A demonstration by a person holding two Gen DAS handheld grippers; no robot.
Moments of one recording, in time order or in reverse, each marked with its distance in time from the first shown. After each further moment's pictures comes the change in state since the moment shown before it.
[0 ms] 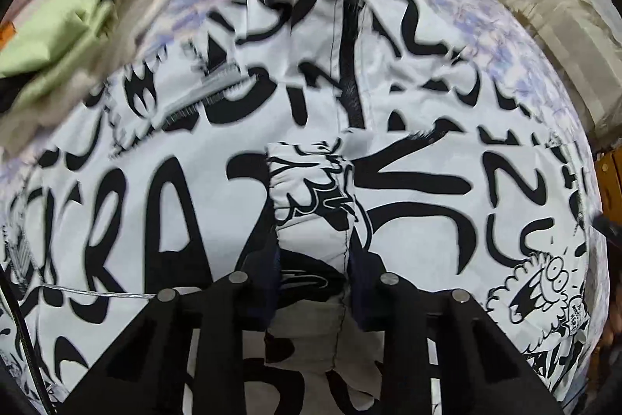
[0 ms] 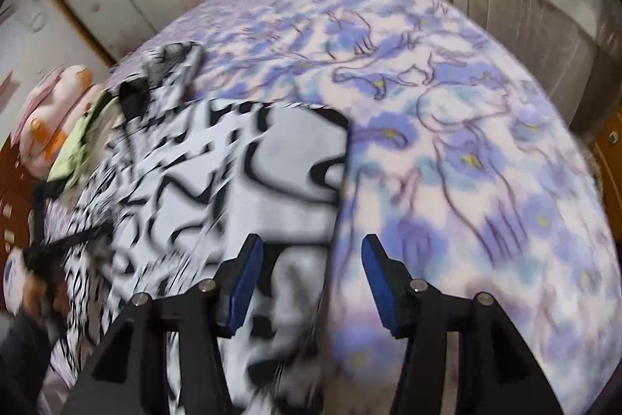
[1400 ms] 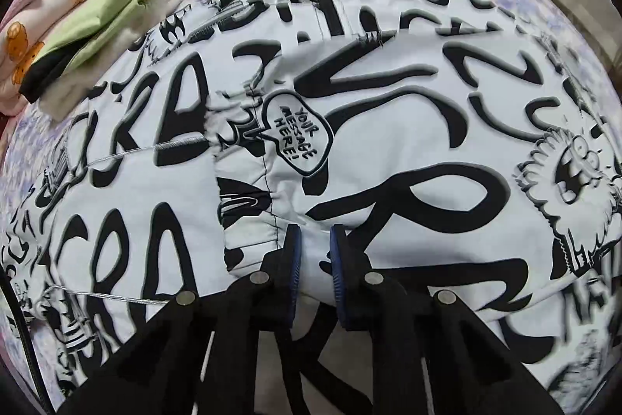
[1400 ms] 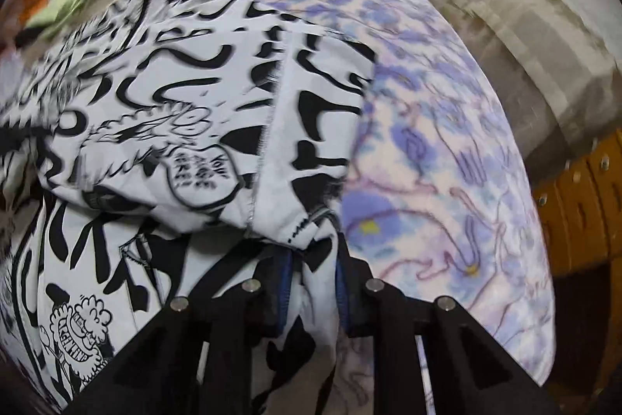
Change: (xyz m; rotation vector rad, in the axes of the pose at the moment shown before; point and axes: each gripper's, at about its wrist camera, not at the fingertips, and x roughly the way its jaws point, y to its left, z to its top) left arm -0.020 -0.028 -0.105 0.112 0.007 0.183; right arm -0.025 0.052 -0.135 -0.309 0.051 -0.385
